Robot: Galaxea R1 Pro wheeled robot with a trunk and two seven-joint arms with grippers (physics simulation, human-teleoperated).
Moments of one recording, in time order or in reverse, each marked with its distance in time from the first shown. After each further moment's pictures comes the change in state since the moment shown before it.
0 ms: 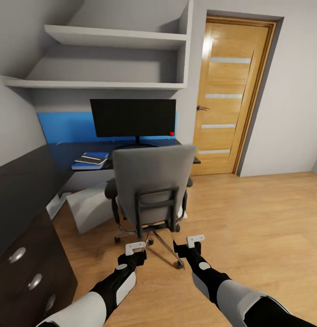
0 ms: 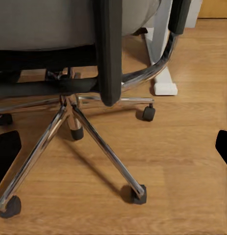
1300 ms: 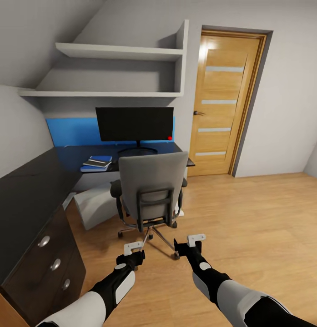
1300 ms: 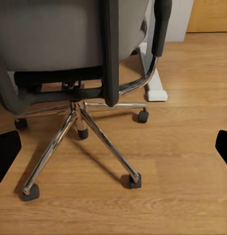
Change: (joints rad) left arm 0.000 0.002 0.029 -0.001 0.006 0.004 0.015; right arm 0.000 -0.002 -0.006 0.001 -0.007 -0.046 -0.006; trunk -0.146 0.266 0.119
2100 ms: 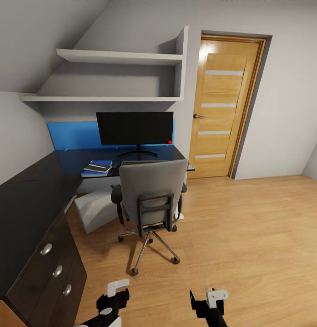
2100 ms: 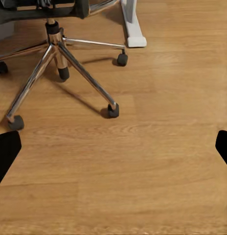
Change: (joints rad) left arm 0.085 0.016 -0.001 0.320 0.005 -0.235 -0.004; right arm 0.322 -0.076 -0.003 0.031 -0.006 -0.238 -0.001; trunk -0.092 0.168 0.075
